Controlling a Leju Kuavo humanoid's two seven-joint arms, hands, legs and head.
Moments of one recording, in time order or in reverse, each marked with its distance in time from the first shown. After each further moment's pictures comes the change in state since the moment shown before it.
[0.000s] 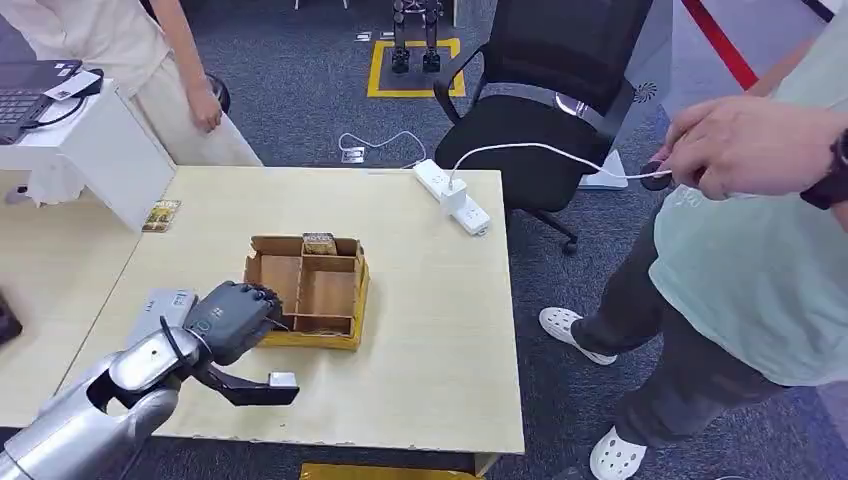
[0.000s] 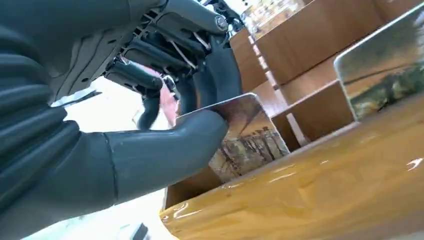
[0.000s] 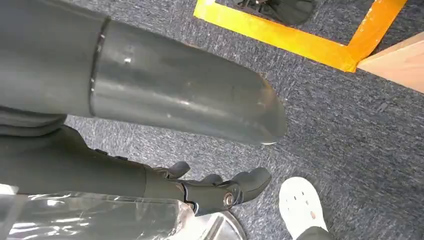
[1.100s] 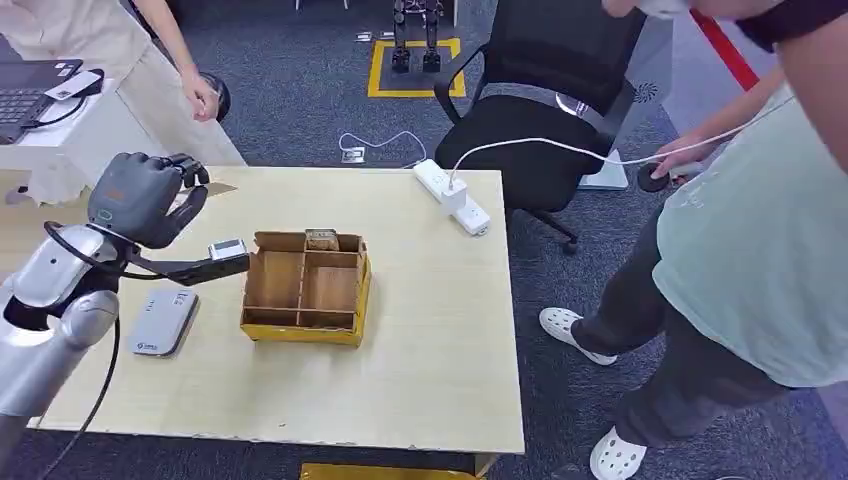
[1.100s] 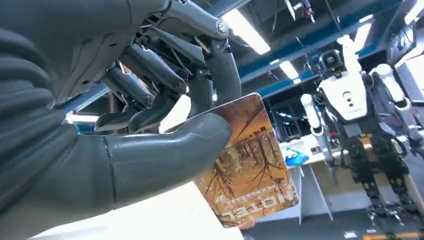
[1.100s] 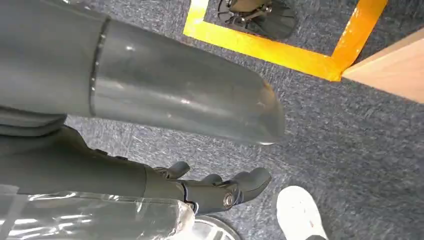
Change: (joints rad) left arm -0.213 -0.009 0.286 -0.008 -0.006 0.131 -0.001; right arm 0.007 0.002 0.064 -0.029 -0.107 -0.040 0.023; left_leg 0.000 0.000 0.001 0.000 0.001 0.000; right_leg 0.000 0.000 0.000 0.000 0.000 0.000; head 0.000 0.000
